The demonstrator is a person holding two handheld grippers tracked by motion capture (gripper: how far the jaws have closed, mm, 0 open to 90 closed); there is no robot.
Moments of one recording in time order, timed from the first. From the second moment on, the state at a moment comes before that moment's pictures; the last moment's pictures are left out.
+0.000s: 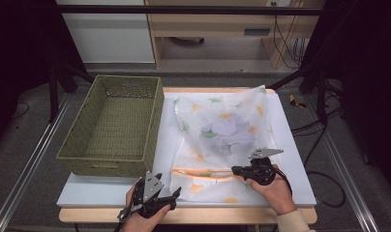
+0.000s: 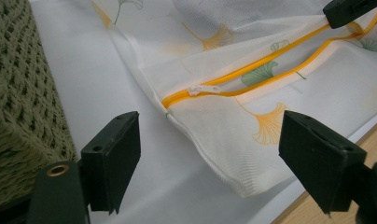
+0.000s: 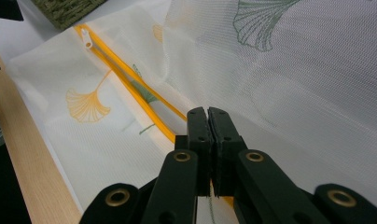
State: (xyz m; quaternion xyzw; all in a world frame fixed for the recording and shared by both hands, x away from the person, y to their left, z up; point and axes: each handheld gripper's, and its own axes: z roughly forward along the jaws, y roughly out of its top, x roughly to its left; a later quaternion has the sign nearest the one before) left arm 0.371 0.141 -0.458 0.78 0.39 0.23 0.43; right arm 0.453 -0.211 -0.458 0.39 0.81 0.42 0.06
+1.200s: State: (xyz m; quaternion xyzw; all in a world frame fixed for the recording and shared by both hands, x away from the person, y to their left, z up) left arm 0.375 0.137 -0.466 0.79 0.36 0.23 0.43; right arm 0.439 -0.190 -0.435 0.34 0.78 0.48 0.20
